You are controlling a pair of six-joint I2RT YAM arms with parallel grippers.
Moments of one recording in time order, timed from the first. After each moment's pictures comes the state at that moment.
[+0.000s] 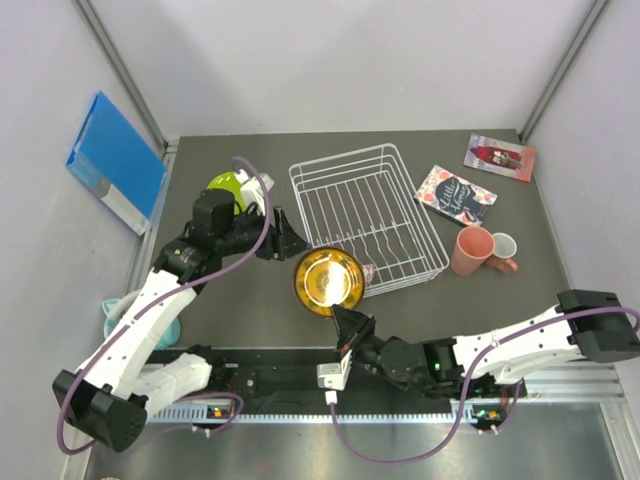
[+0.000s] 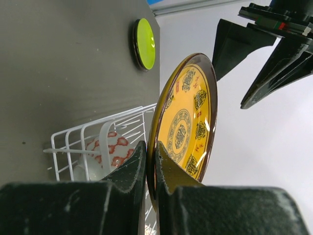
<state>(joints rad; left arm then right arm) -0.42 1.01 1.01 -0.47 0.53 -0.46 1.67 1.13 0.44 0.52 0.70 -1.22</state>
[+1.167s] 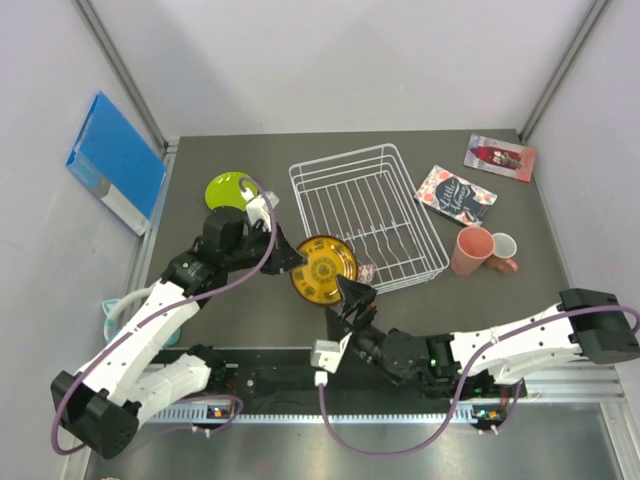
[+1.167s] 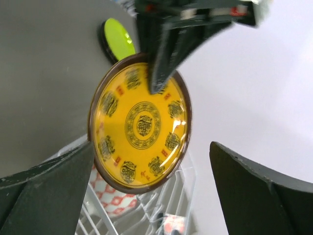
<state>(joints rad) -0.50 0.95 0.87 -0.45 0.46 -0.51 1.65 1.15 0.50 0.61 0.76 -1.12</state>
